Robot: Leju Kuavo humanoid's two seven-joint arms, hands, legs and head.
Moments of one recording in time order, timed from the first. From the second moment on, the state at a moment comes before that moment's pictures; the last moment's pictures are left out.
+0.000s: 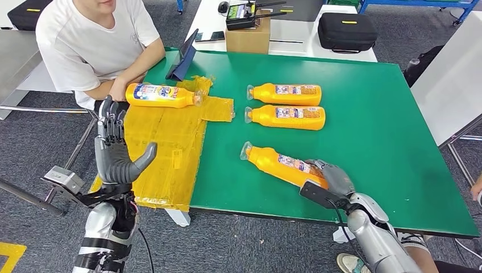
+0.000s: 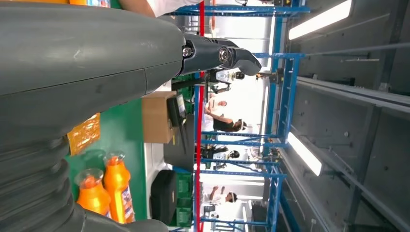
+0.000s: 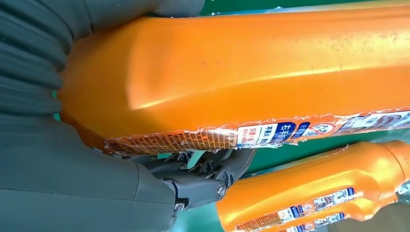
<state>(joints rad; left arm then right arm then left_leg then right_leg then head) -0.13 -0.15 -0.02 -1.51 0.05 -0.05 -0.60 -0.42 -0.20 0.41 -0.73 0.81 -0.03 -0.38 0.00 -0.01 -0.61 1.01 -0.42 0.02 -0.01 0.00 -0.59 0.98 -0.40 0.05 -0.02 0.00</state>
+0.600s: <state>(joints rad) 0.05 -0.19 -0.19 -1.53 0.06 -0.09 -0.53 -0.09 -0.01 0.29 -1.21 0.45 -0.16 -0.57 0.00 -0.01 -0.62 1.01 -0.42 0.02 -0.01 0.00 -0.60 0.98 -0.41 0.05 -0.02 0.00</state>
